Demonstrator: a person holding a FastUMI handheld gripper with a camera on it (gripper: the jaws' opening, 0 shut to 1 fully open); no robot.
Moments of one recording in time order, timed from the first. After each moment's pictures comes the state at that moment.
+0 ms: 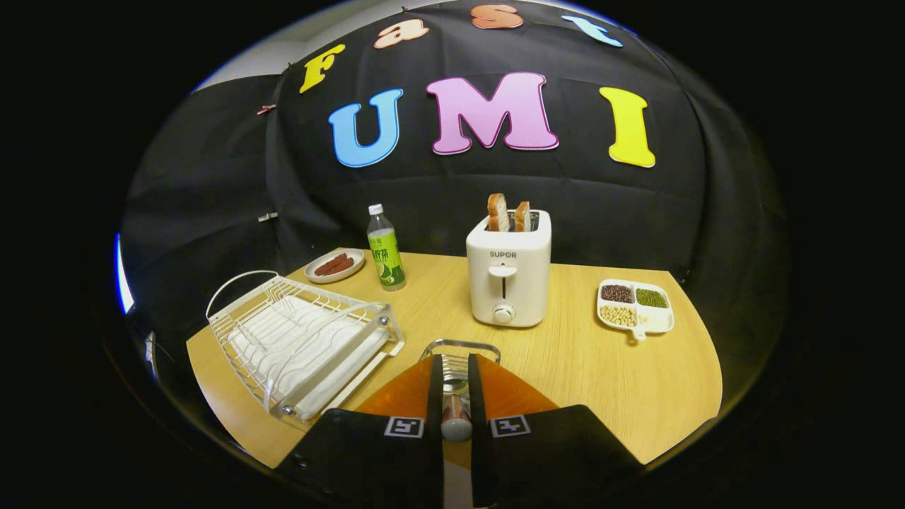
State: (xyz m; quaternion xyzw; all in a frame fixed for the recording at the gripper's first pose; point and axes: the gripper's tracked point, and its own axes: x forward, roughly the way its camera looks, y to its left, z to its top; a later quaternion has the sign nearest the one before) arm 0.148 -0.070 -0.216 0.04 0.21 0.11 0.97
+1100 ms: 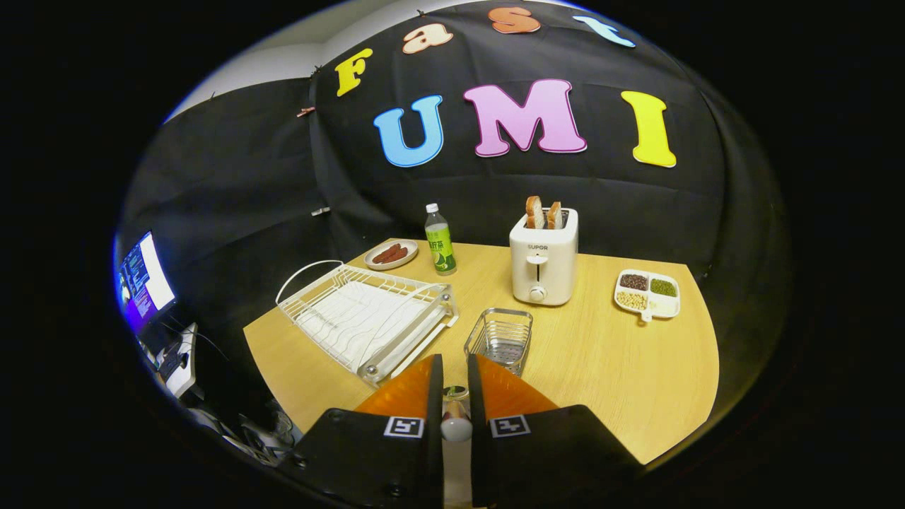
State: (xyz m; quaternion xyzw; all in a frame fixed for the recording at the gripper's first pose) arm 0.036 -0.059 -0.188 0.04 0.25 0.21 0.95
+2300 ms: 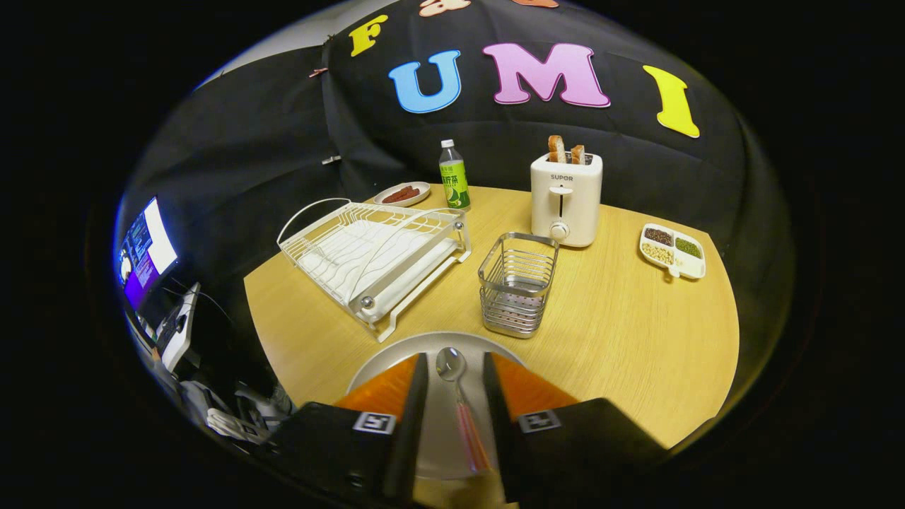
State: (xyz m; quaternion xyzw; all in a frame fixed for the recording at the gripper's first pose) arm 0.011 -0.048 -0.269 0.02 0.33 0.24 0.91
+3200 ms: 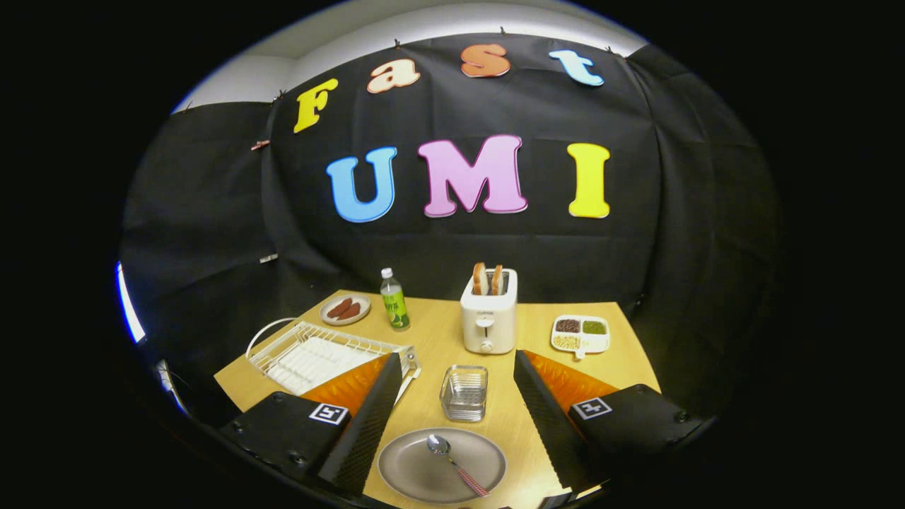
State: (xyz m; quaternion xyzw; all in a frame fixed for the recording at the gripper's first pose) arm 0.041 -0.085 -0.043 0.04 0.14 0.04 0.99
